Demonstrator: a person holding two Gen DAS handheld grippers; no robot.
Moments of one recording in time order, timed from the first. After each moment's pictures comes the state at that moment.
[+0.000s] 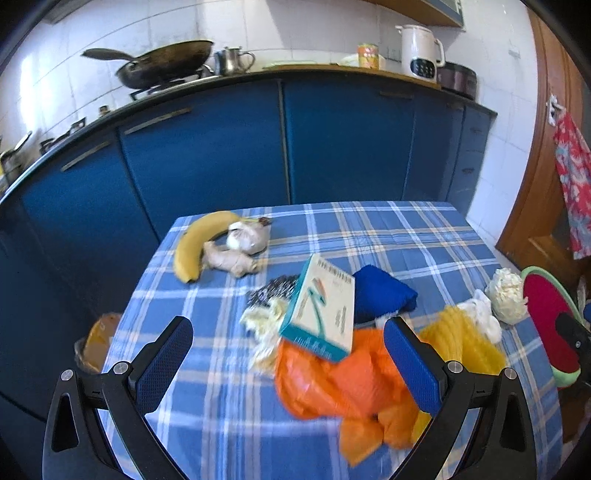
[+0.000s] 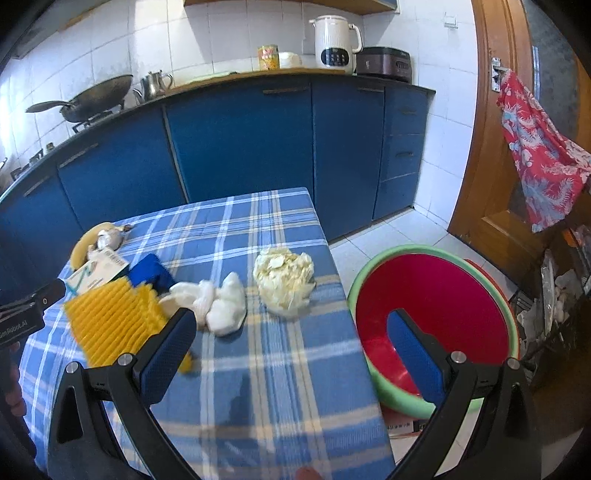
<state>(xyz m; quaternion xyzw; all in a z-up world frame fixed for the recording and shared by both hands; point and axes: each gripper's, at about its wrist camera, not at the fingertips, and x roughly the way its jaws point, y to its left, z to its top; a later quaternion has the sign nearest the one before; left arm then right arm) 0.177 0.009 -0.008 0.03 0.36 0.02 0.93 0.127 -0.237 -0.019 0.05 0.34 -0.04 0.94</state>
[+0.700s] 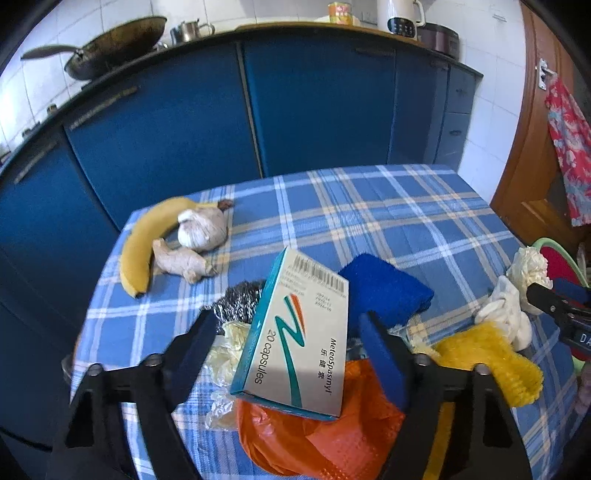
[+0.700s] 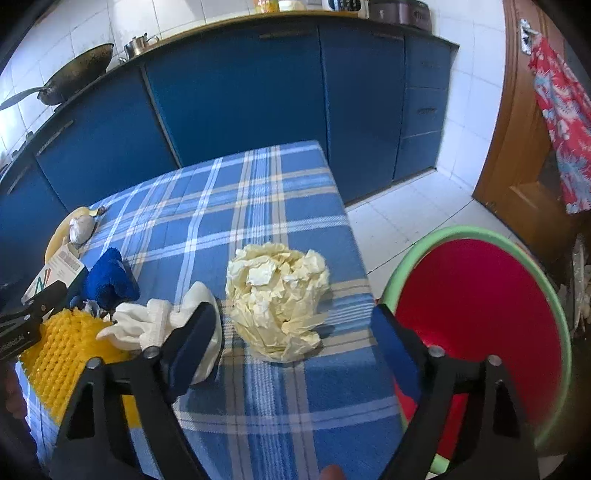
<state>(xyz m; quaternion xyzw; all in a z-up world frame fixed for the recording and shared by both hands) 0.235 -0.001 -0.047 0.06 0.42 -0.03 0.91 0.219 -0.251 -0.073 0.07 0.42 0.00 0.90</state>
